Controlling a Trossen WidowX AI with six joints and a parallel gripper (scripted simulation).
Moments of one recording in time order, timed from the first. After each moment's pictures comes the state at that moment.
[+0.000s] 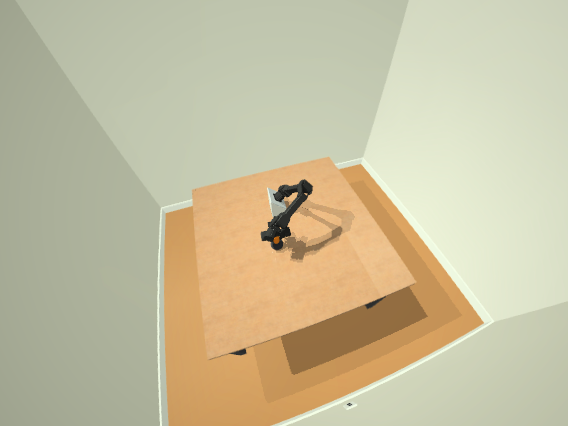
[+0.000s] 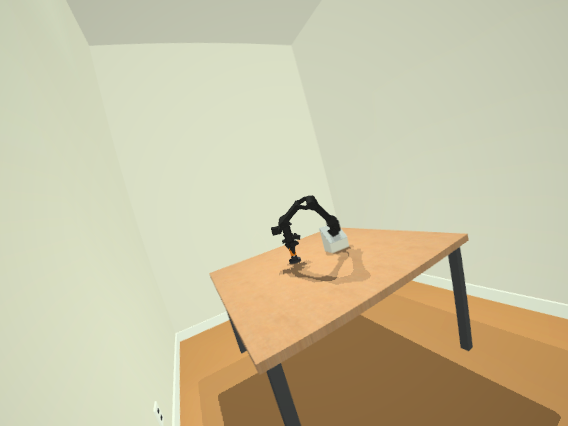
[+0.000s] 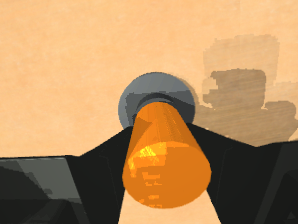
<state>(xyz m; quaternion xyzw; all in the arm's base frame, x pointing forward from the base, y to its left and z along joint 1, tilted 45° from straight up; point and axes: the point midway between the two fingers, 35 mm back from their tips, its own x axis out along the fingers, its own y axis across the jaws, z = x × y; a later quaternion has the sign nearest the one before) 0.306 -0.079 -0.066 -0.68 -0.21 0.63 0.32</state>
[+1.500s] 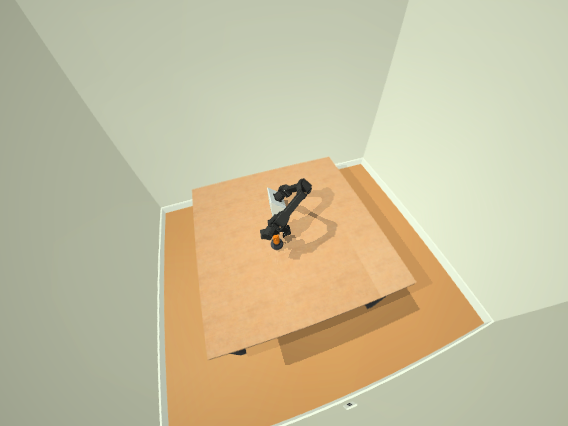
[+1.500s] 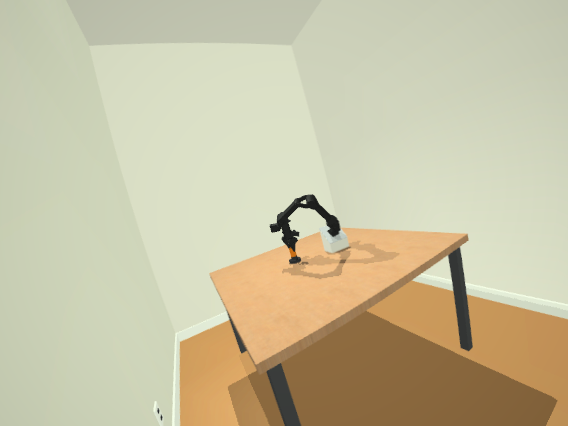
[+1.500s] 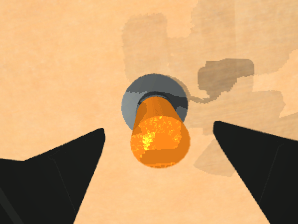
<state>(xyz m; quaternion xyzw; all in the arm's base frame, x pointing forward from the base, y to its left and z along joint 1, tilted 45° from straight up) 0.303 -0.096 -0.049 -0.67 -0.21 0.64 0.33</state>
